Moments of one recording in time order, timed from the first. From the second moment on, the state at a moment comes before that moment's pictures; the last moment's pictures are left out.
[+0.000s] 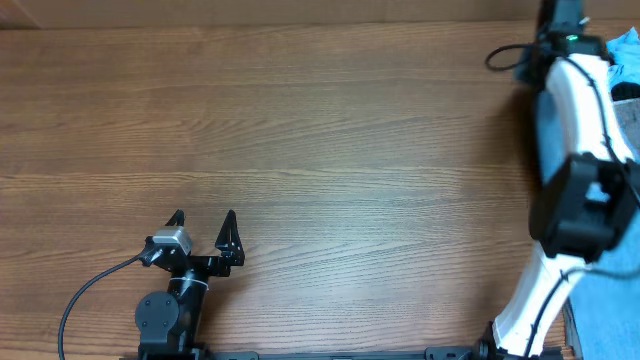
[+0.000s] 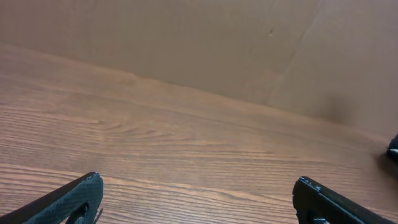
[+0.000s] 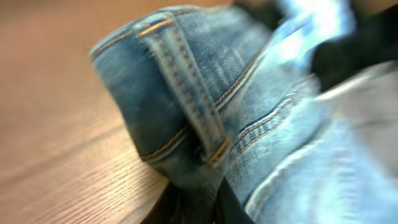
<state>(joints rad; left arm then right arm) -0.01 0.01 0.01 -0.06 0.12 -0.31 -0.18 2.18 2.02 -0.85 0.36 0.22</state>
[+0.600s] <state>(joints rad) -0.01 0.01 0.01 -0.06 0.12 -0.31 0.08 1.72 2.06 -0.79 0.32 0.26</state>
